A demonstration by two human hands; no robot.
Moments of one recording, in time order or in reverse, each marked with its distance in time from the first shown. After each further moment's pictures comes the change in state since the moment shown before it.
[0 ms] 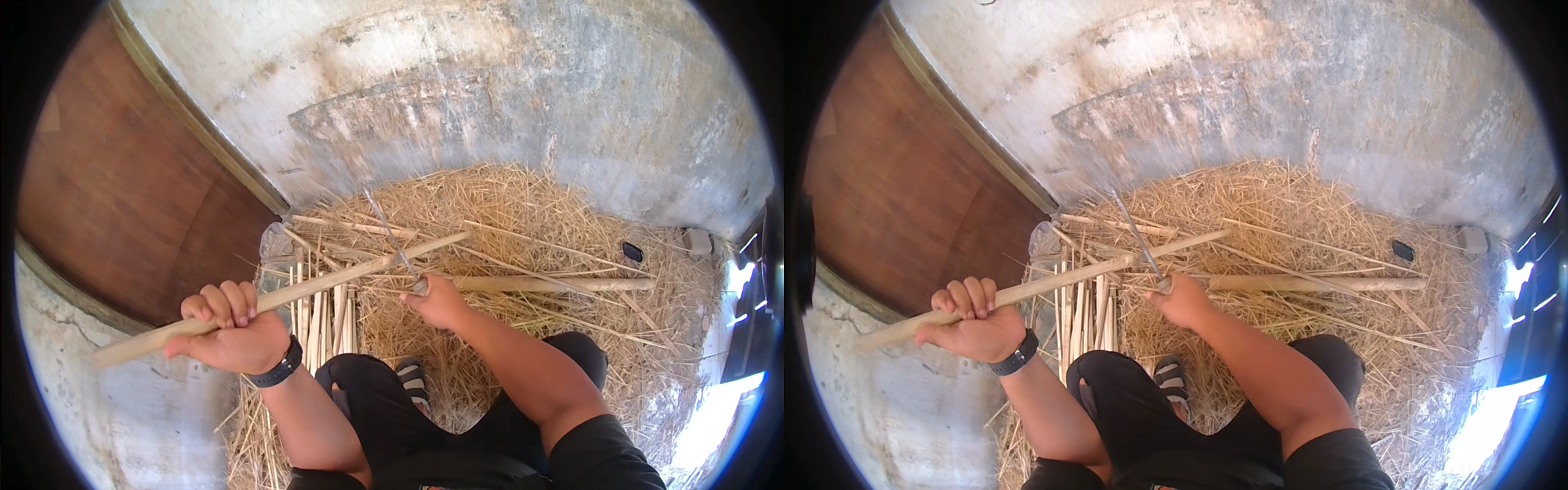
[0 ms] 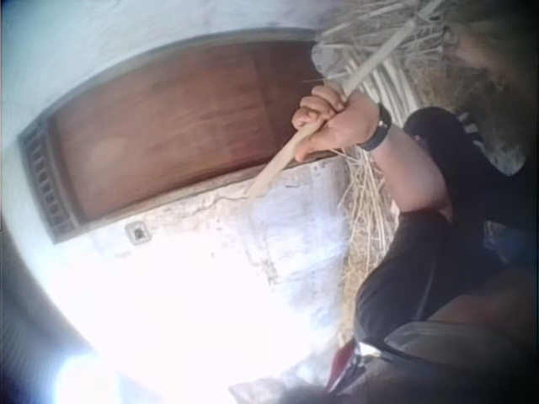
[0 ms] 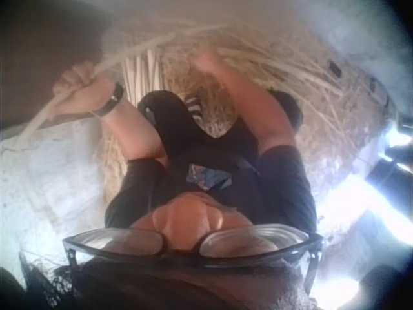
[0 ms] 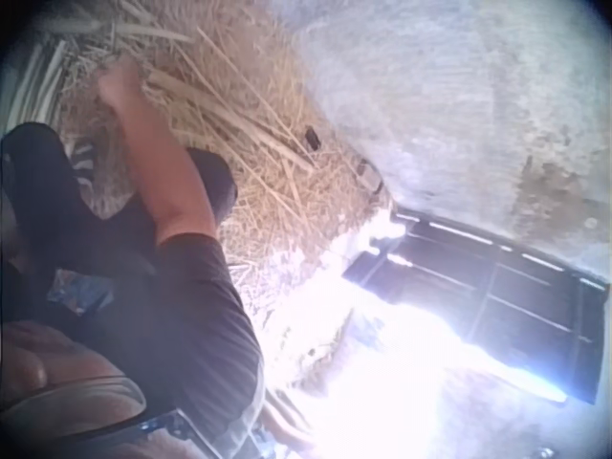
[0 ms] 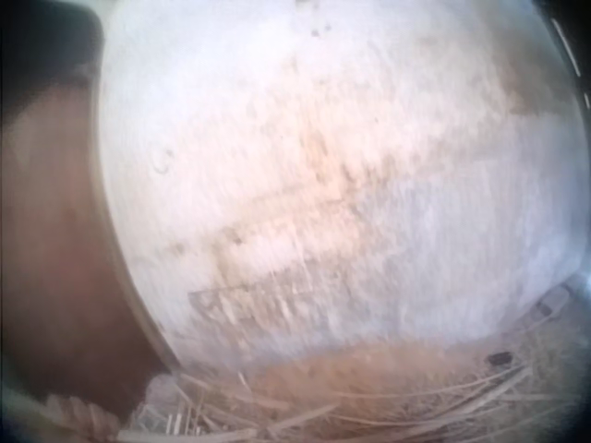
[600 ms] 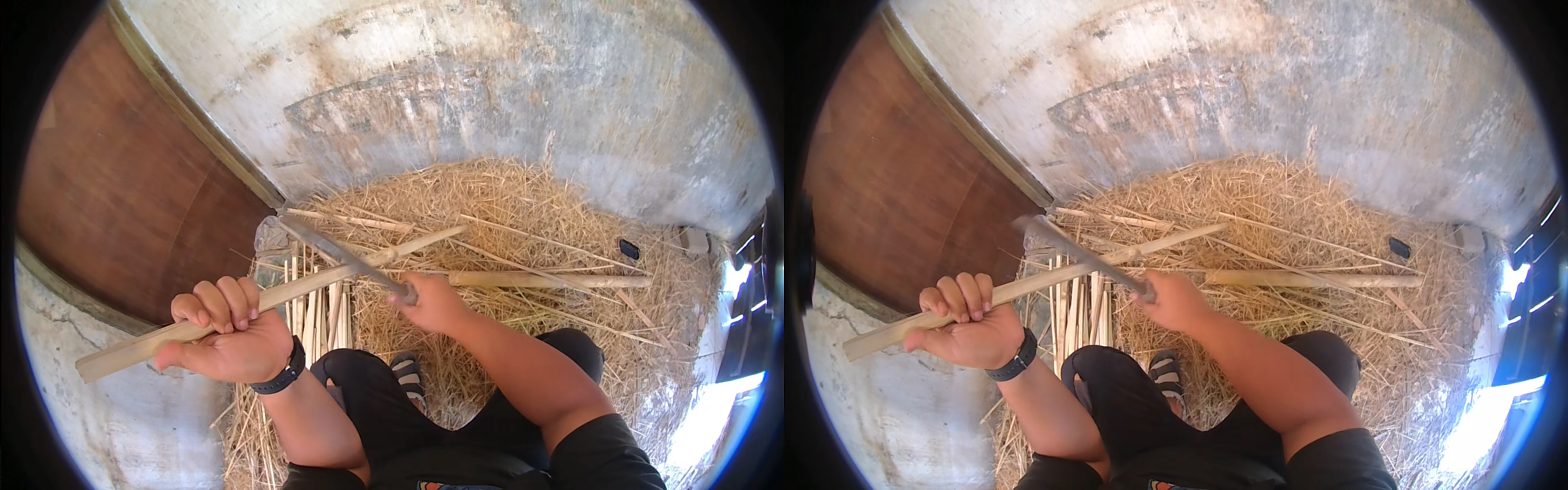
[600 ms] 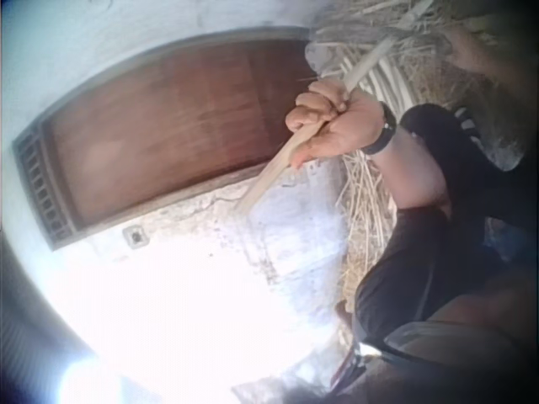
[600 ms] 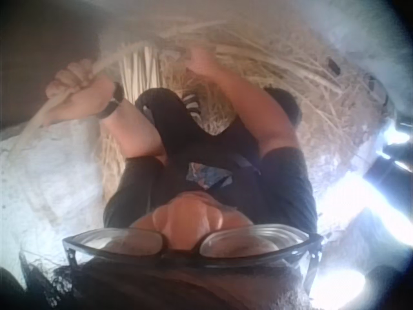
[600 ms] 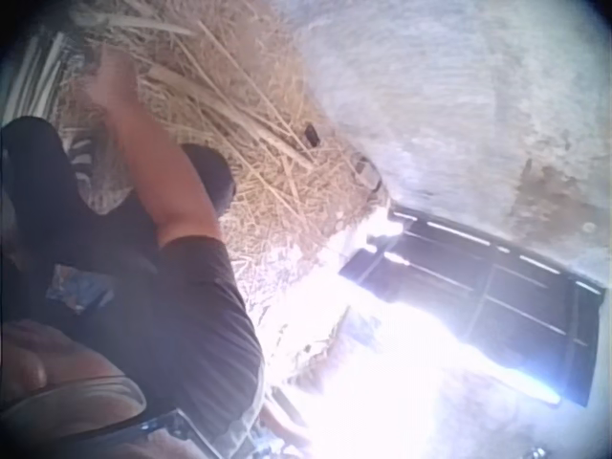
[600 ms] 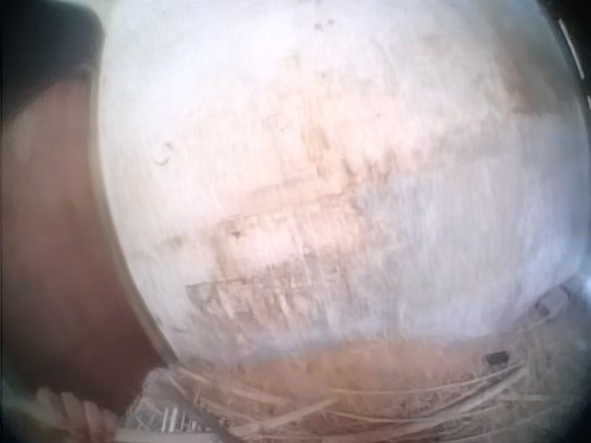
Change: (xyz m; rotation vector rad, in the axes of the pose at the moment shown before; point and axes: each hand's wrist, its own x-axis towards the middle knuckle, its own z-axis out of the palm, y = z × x) left_hand -0.006 0.007 0.015 -0.055 -0.176 -0.027; right_hand -0.017 -0.016 0.002 -0.114 0.029 -0.358
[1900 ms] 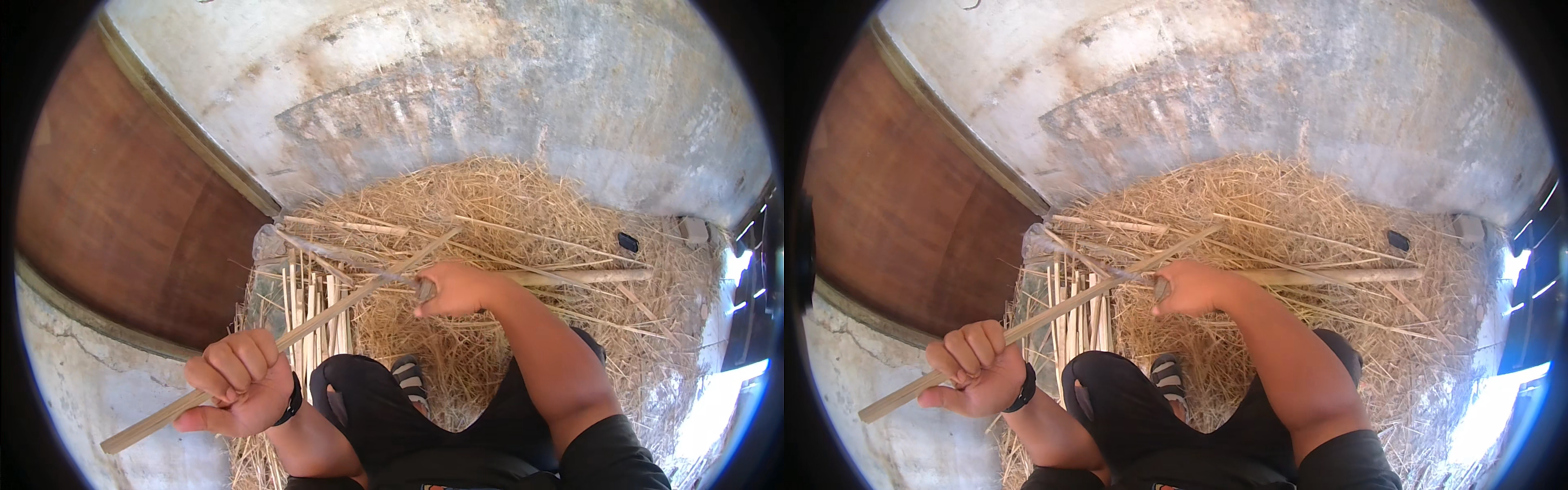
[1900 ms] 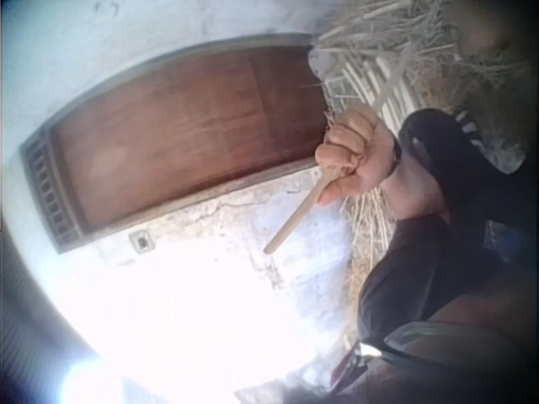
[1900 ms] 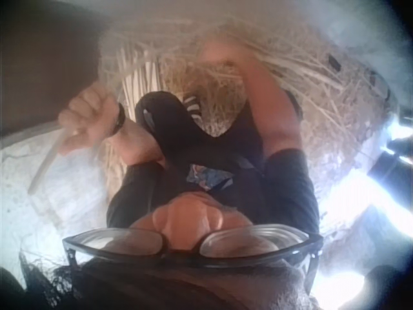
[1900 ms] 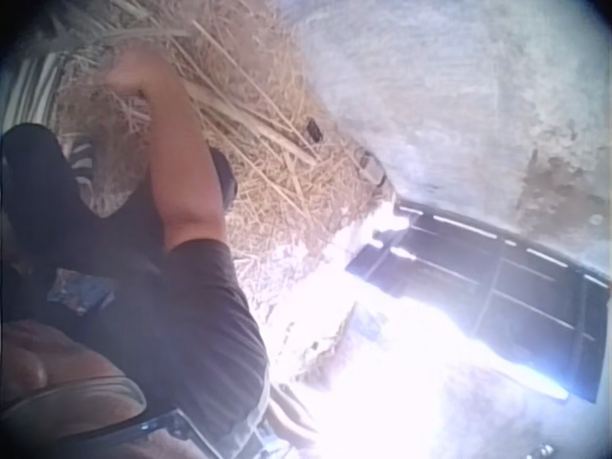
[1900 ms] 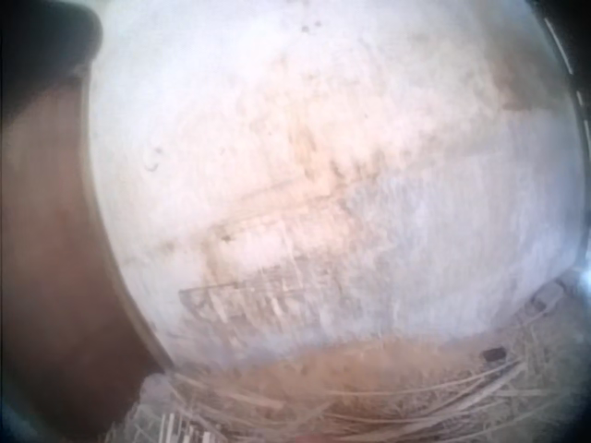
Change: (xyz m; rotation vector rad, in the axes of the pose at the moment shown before) left_hand -0.027 0.015 0.003 -0.098 -0.376 -0.035; right_hand 0.008 0.002 -0.082 -0.142 -0.399 -0.042
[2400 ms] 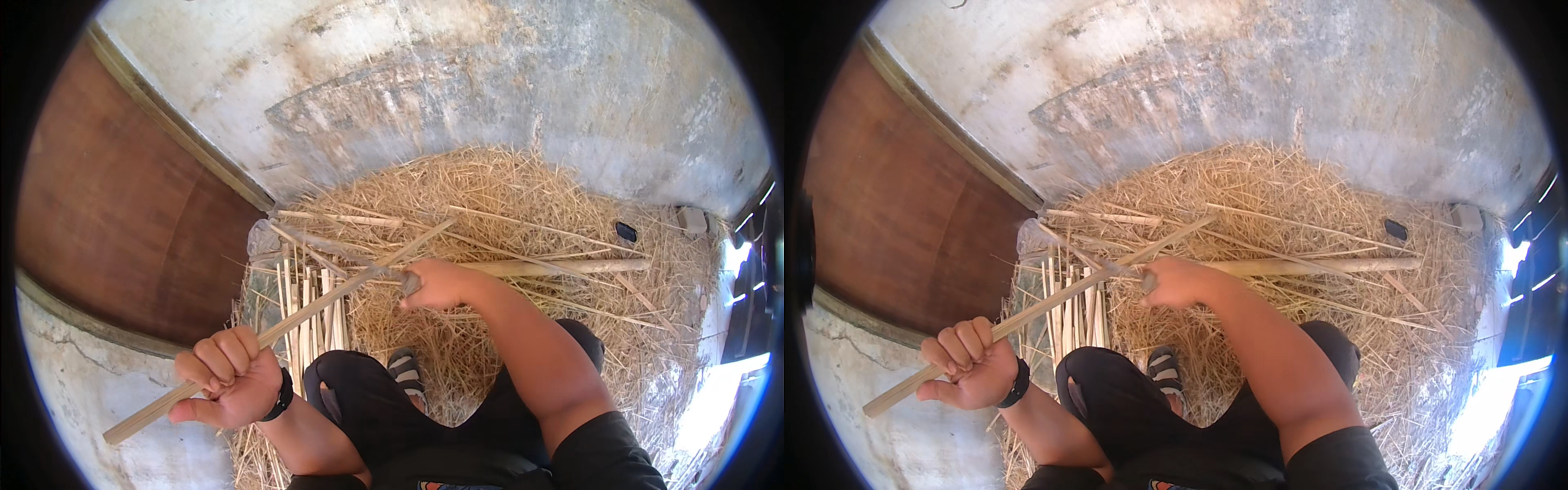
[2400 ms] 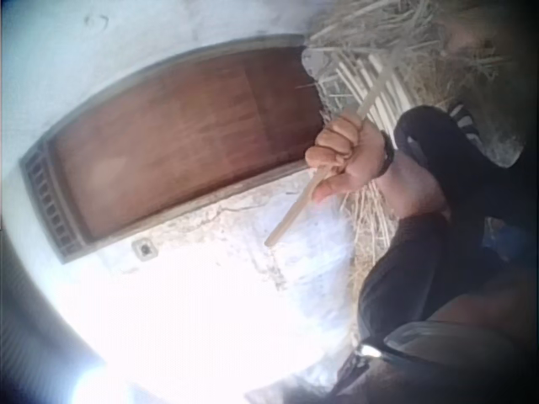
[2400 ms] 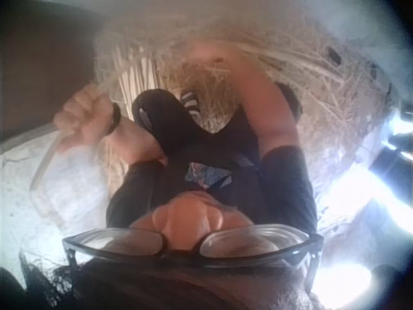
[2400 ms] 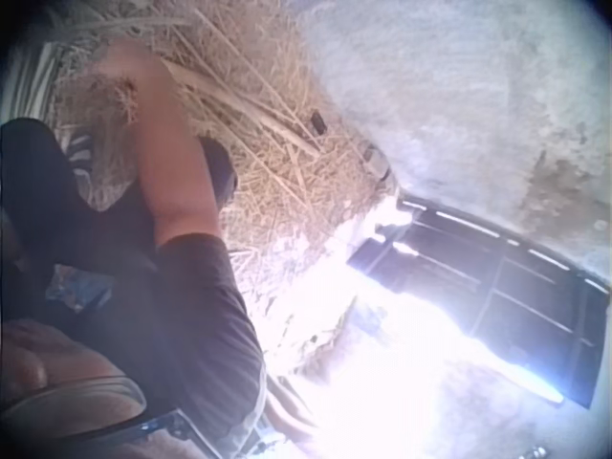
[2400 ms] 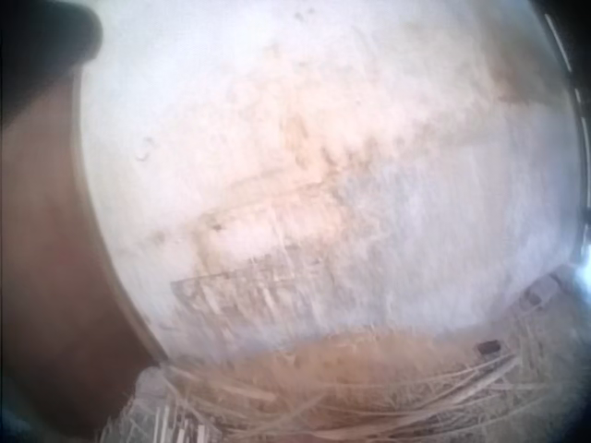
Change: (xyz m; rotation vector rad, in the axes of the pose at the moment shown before) left_hand -0.010 0.000 -0.014 -0.027 0.081 -0.048; right_hand 0.022 0.012 0.017 0.088 -0.096 0.104
